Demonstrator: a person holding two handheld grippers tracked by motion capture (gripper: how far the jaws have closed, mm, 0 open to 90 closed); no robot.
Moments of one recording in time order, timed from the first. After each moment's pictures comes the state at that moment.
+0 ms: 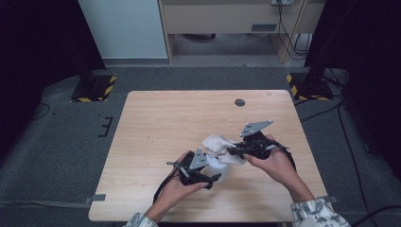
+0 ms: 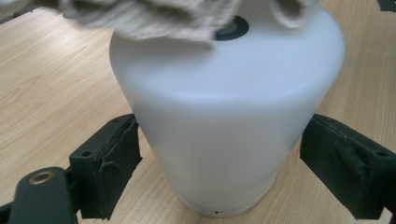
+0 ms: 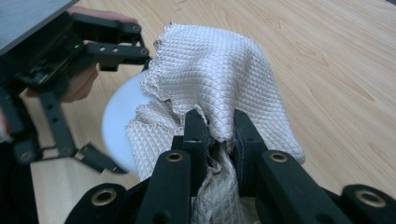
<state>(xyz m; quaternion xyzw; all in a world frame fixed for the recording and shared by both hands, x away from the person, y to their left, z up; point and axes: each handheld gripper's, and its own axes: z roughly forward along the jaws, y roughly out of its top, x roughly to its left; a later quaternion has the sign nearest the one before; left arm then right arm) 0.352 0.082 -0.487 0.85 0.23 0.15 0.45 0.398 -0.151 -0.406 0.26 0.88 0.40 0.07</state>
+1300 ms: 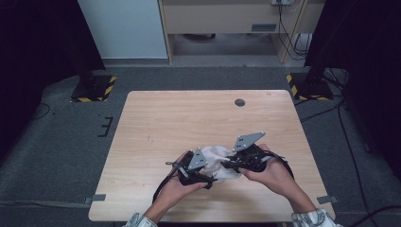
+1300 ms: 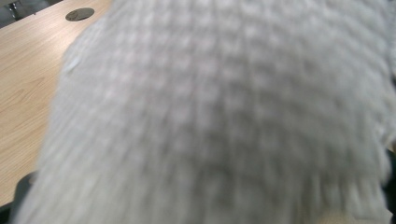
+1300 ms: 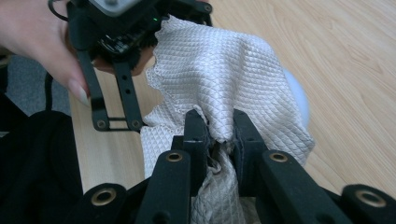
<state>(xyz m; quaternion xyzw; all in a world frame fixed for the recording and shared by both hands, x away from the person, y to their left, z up) 0.352 0.084 -0.485 0.85 0.23 0.15 0.45 0.360 -0.136 -0.404 0.20 0.90 0.39 0.05</state>
